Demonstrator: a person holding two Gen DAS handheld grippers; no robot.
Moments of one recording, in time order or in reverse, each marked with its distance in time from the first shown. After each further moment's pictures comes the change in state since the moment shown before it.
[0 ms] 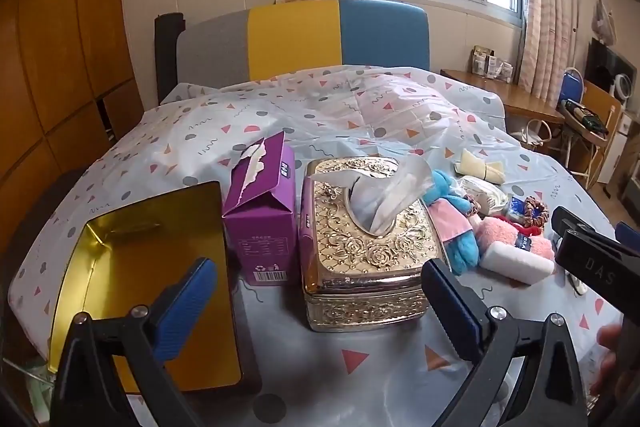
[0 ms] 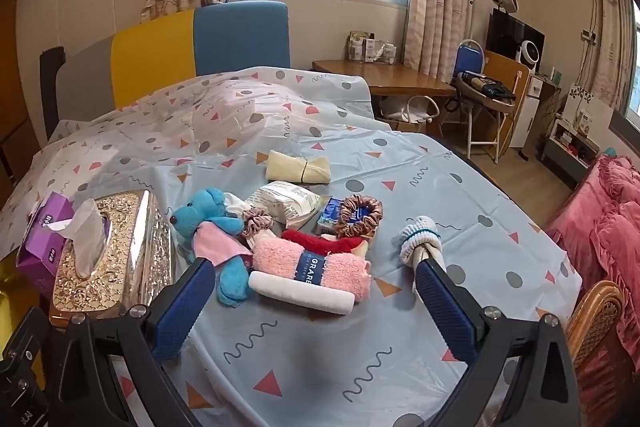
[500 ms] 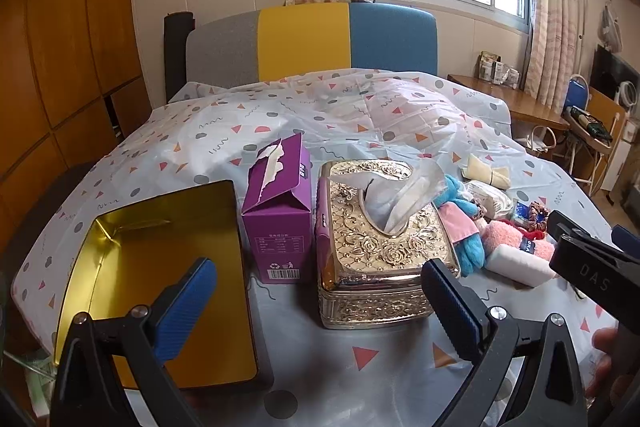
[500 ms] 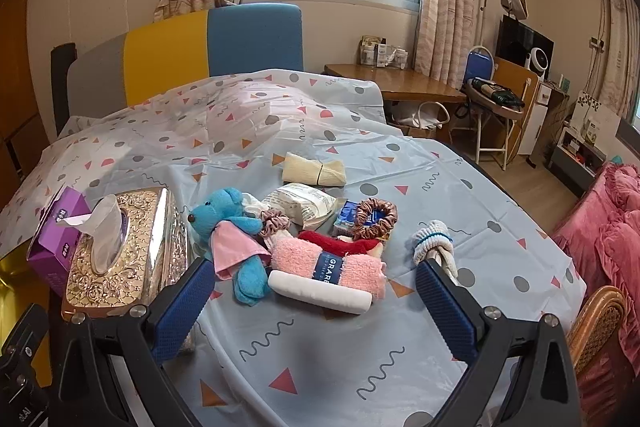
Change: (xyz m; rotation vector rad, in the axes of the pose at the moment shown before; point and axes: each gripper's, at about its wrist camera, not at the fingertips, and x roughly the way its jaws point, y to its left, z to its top) left arm -0.009 -0.009 -0.004 -0.025 -0.005 0.046; right arm -0.008 0.014 0.000 -0.025 -0.021 0.034
